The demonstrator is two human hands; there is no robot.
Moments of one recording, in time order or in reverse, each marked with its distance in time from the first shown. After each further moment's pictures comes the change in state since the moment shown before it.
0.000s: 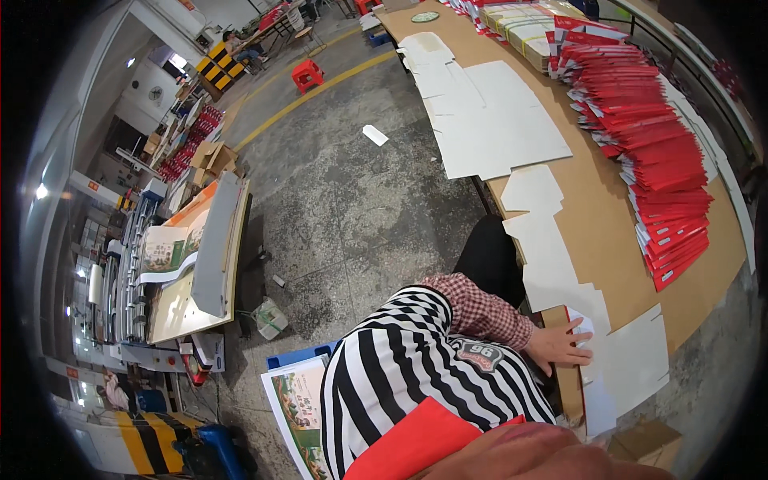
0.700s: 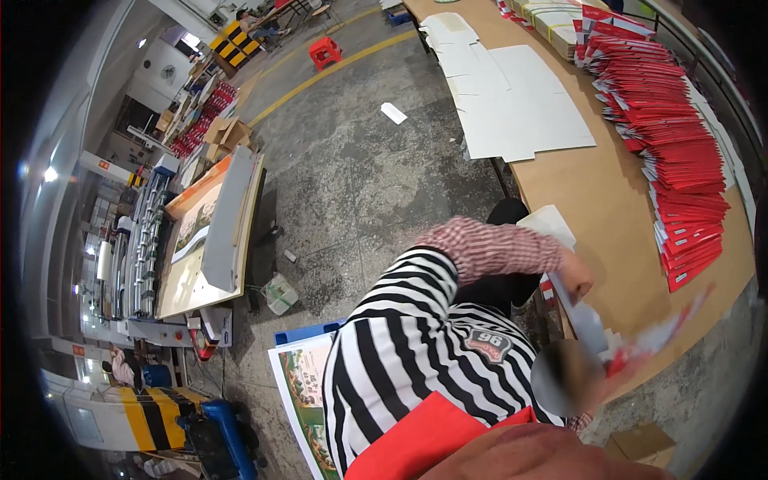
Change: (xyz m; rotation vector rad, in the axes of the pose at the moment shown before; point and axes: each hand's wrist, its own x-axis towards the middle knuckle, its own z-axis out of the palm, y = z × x) left_hand -0.040 -0.135 -0.053 -0.423 -0.439 -0.166; right_hand 0.002 -0.060 0.137 0.097 -0.783 -0.508
